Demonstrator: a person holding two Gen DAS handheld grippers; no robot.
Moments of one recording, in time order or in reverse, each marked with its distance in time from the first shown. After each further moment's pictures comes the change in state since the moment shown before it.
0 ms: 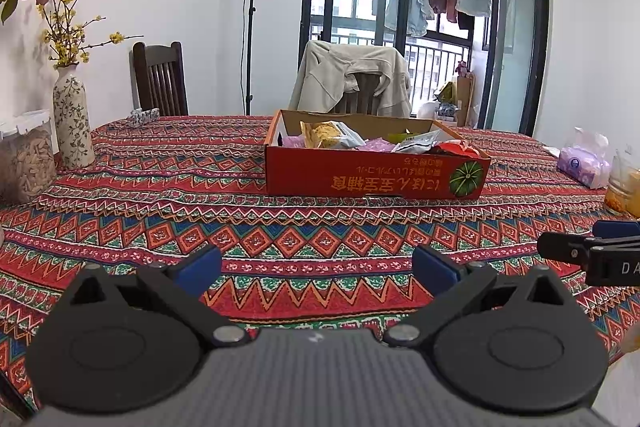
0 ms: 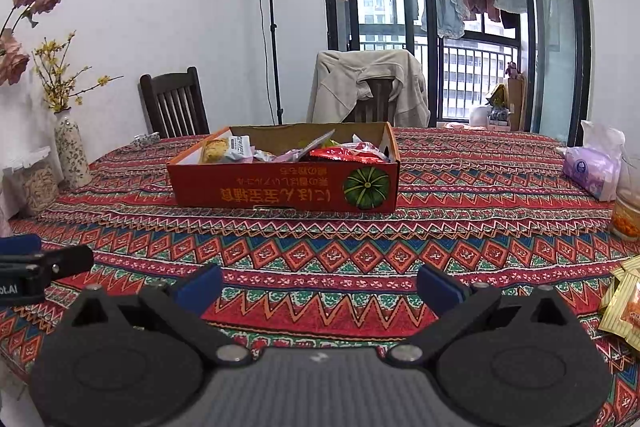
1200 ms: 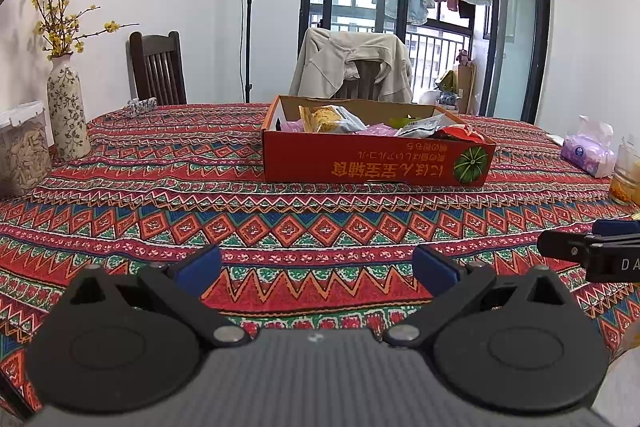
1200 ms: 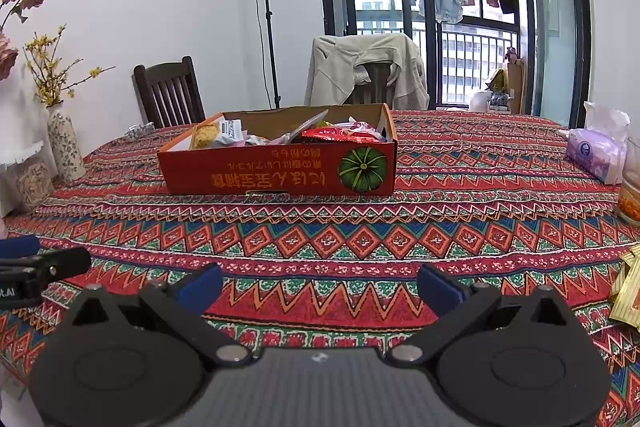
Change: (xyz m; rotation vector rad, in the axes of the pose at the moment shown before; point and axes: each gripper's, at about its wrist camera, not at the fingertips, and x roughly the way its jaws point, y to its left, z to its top) left arm 0.012 -0.001 -0.004 0.005 0.031 0.005; right arm 0.014 -0.007 -0.003 0.018 0.035 0.003
